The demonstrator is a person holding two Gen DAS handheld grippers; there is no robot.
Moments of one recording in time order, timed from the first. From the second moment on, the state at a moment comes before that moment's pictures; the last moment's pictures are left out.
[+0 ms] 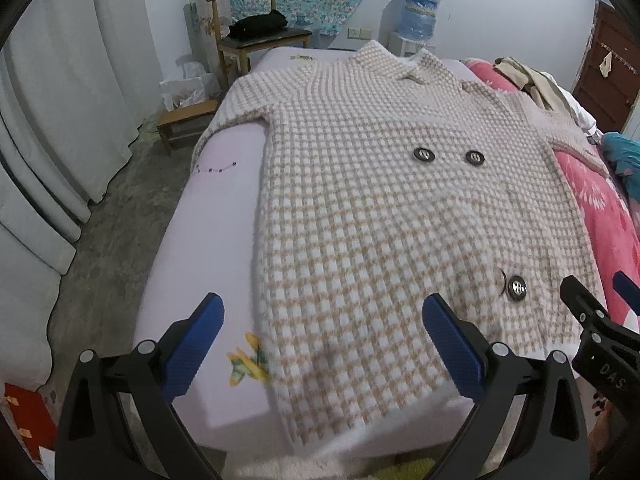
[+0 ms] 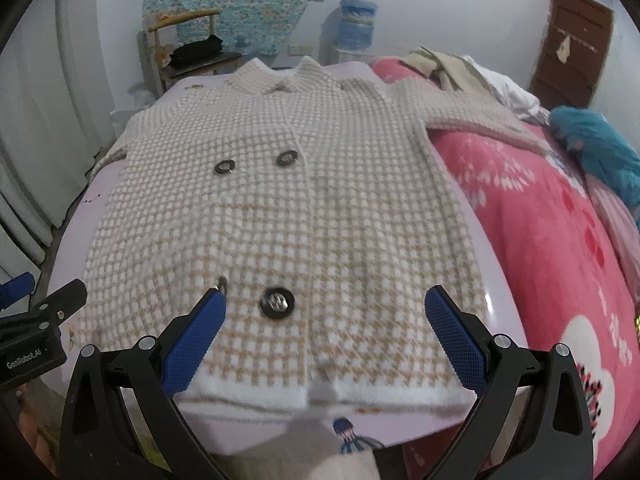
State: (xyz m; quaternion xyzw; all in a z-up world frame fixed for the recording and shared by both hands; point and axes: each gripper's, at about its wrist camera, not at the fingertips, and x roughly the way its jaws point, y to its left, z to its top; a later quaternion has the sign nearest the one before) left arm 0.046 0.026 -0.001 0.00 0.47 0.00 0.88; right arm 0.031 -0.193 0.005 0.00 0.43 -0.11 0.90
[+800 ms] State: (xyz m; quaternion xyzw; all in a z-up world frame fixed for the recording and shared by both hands) left arm 0.182 0.181 0.023 -0.21 0.38 -0.01 0.90; right arm 0.137 -0.127 0.002 -0.03 0.39 0.04 0.92
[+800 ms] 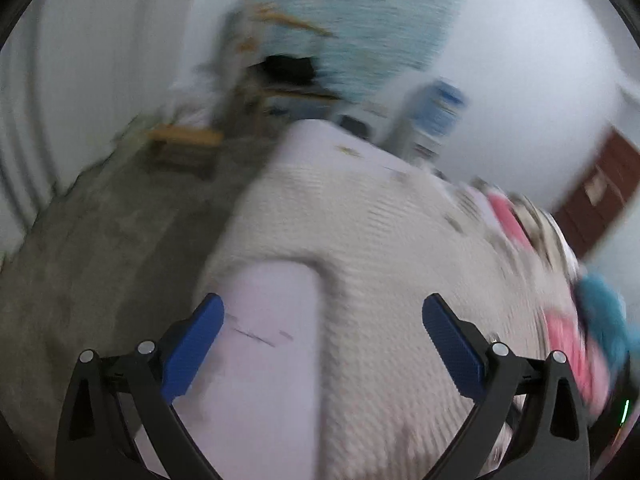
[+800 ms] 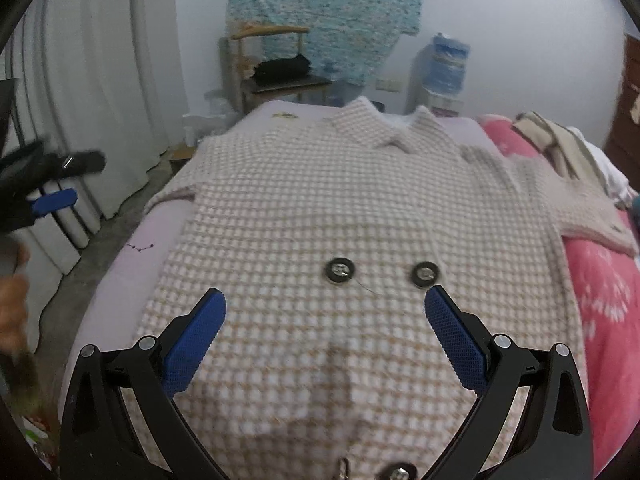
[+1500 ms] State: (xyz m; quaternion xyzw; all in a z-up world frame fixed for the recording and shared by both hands) left arm 0.274 0.327 -0.228 -0.76 0.42 -0.03 0.49; right arm 0.175 -0.122 -0.030 -0.05 0.44 0.02 0.90
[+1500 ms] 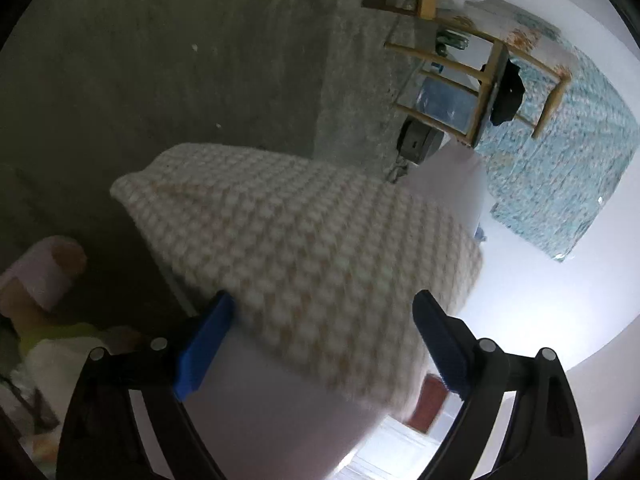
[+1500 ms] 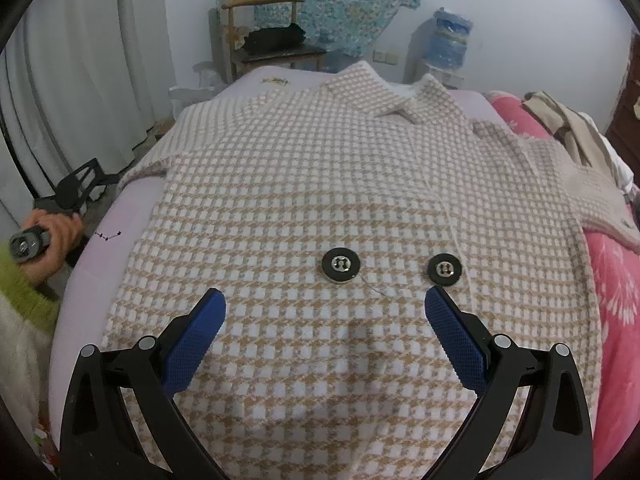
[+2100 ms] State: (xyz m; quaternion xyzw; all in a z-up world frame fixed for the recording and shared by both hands) left arm 0.292 0.345 -0.276 -0.83 0.36 -0.01 0.42; right arm 0.192 -0.116 -0.045 -0.05 0.46 -0.01 0.88
